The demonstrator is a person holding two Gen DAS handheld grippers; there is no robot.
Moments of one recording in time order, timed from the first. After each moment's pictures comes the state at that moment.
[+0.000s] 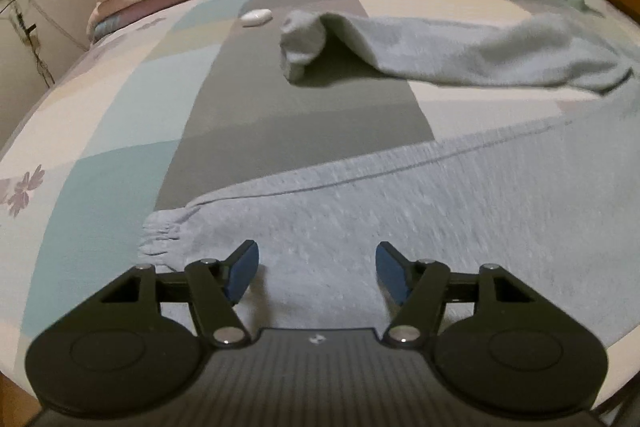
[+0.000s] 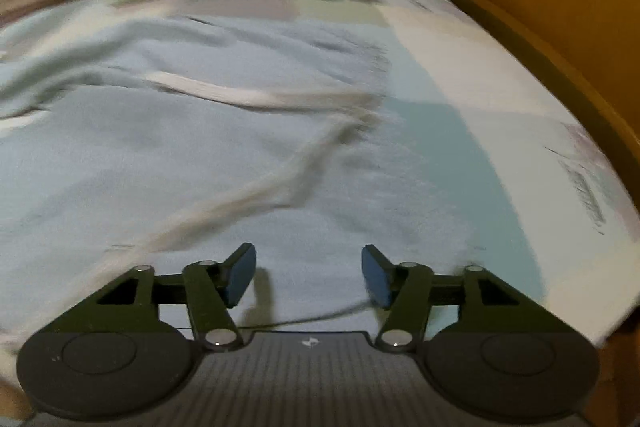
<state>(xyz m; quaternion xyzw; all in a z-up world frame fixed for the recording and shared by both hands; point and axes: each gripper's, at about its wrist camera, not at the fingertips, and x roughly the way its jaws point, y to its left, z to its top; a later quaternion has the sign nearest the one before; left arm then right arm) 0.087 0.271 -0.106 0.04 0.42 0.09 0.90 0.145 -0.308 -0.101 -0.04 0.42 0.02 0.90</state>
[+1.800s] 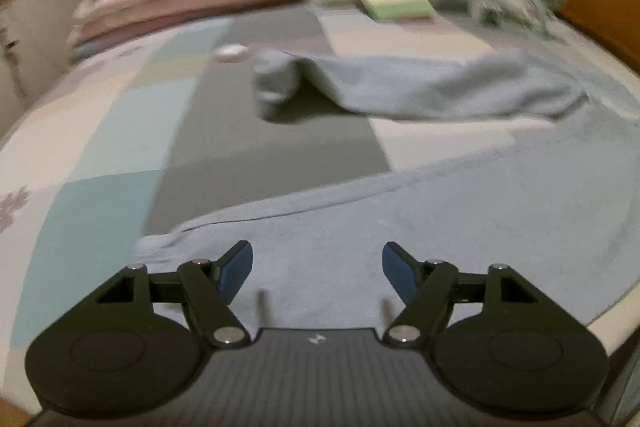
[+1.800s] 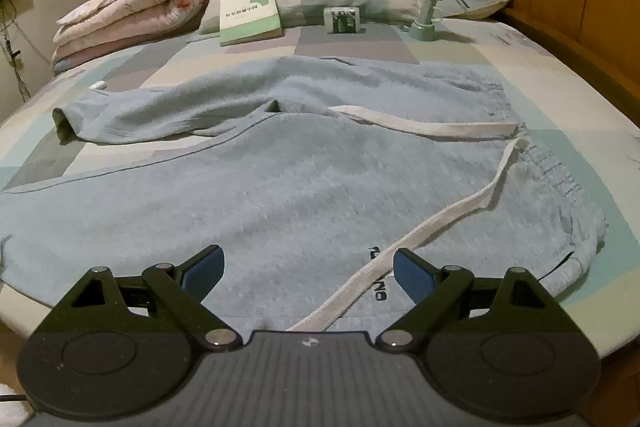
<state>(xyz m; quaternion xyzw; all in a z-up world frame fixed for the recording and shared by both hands) 0.087 0.257 -0.094 0.05 0.41 0.02 0.91 0.091 -0.207 -0.083 0.02 0.37 0.09 0.93</state>
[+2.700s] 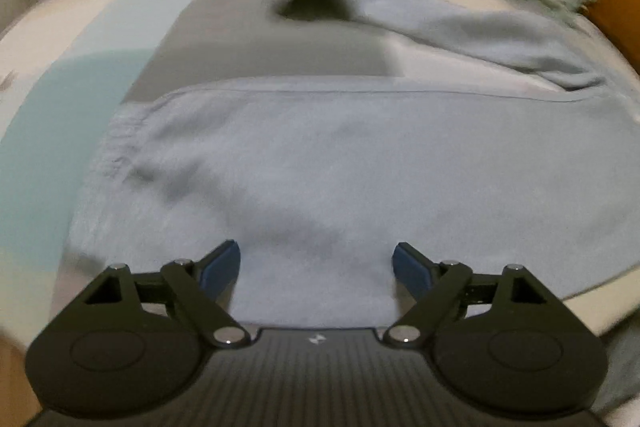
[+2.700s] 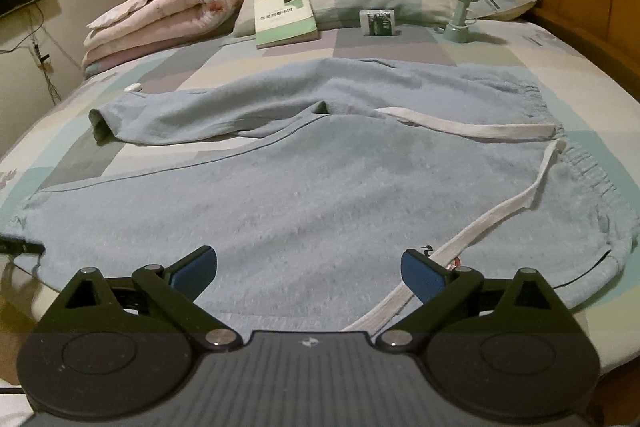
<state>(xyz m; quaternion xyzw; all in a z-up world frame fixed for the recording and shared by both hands) 0.050 0.275 -0.129 -0.06 0.46 0.06 0.88 0.084 -0.191 -0.079 0.04 0.36 0.14 0.92</state>
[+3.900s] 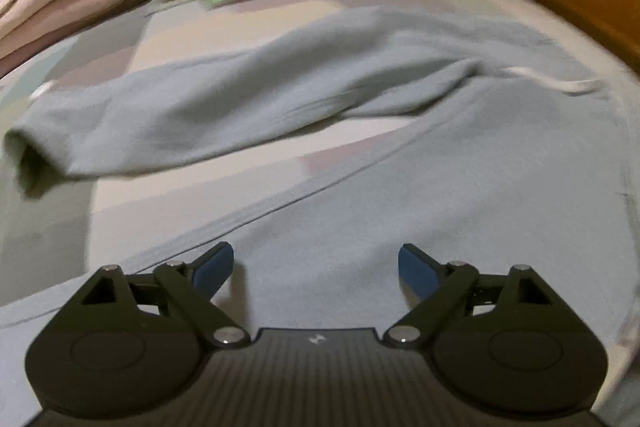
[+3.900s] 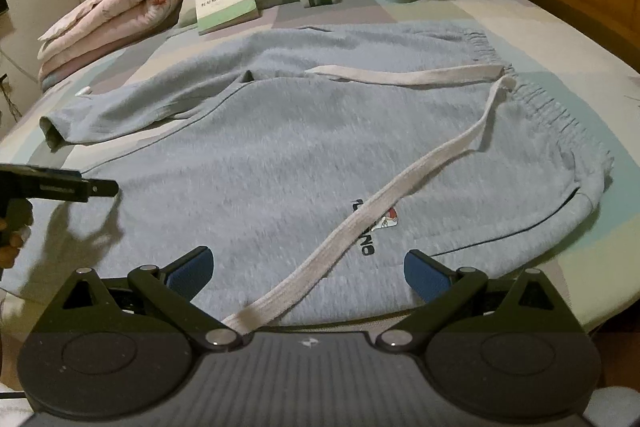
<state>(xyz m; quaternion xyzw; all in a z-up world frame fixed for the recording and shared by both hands) 0.189 0.052 -0.110 0.06 0.42 -0.12 0.90 0.088 -0.227 -0.112 0.07 0.40 0.08 0.91</state>
